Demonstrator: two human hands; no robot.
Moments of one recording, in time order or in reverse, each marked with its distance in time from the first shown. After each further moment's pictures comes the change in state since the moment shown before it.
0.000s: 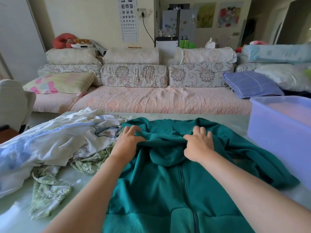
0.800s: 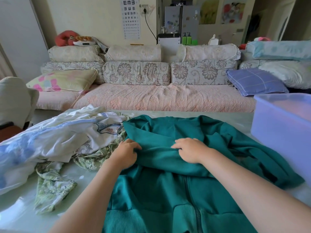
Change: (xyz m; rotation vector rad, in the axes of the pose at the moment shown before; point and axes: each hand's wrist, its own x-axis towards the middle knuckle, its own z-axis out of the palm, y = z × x) left_hand -0.025 -0.005 0.007 -0.254 -0.384 -0.338; right_hand 0.004 -0.007 0.013 0.309 -0.260 -0.402
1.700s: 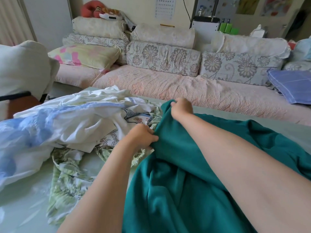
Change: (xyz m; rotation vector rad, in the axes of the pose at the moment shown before) left_hand 0.046 -0.070 -0.038 -0.617 0.034 -0.319; right_hand 0.245 -0.130 -0.009 0.406 0.488 0.299
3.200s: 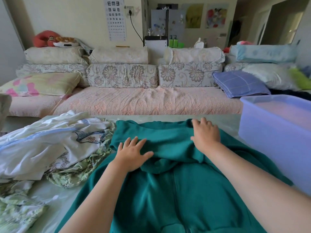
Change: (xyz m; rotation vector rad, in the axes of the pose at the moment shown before) left_hand -0.034 0.061 0.123 0.822 -0.046 0.346; right_hand -0.107 0.209 -0.200 -0.807 0.099 -0.025
